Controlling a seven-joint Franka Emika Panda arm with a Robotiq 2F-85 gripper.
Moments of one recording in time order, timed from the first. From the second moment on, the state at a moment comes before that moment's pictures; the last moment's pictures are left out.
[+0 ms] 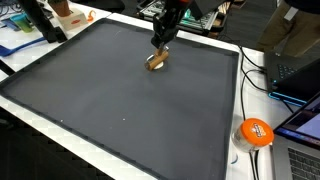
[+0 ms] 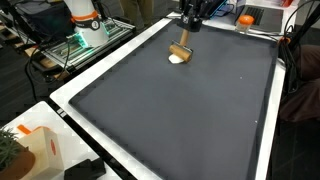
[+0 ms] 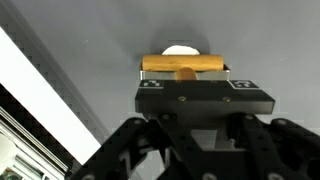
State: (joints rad) arm 0.24 0.20 0.14 -2.03 -0.33 2.05 2.38
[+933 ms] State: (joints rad) arm 0.26 0.23 0.13 -1.99 -0.37 1.99 2.43
